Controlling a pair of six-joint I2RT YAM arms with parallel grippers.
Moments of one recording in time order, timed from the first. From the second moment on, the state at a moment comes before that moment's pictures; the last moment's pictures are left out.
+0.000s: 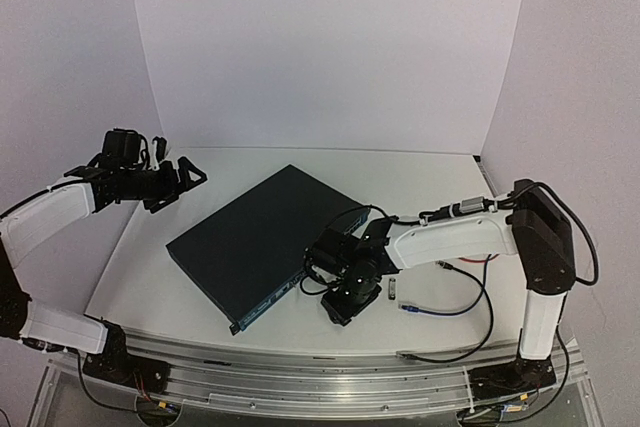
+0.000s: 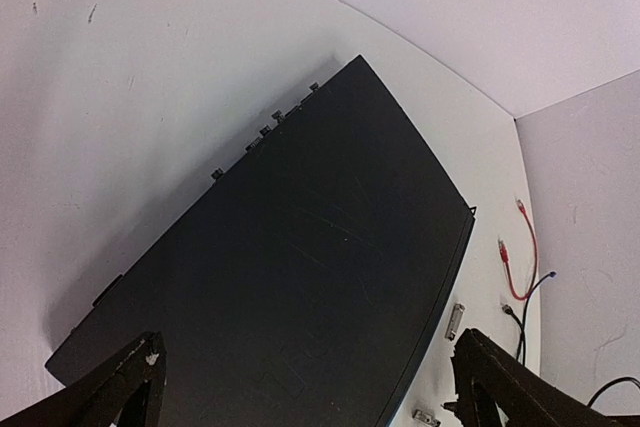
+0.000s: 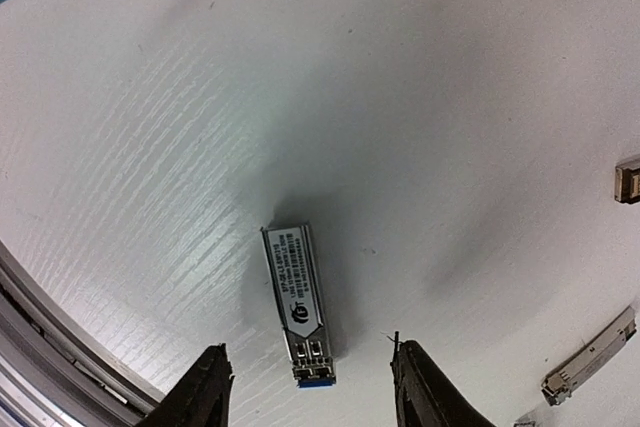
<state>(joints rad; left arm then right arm) -0.19 1.22 0.93 -0.35 0.34 -0.55 1.12 1.96 1.33 -0.75 0.04 0.34</state>
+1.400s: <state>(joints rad) -0.19 1.71 1.28 -0.37 0.45 -0.32 1.07 1.97 1.41 -0.79 0.10 0.20</state>
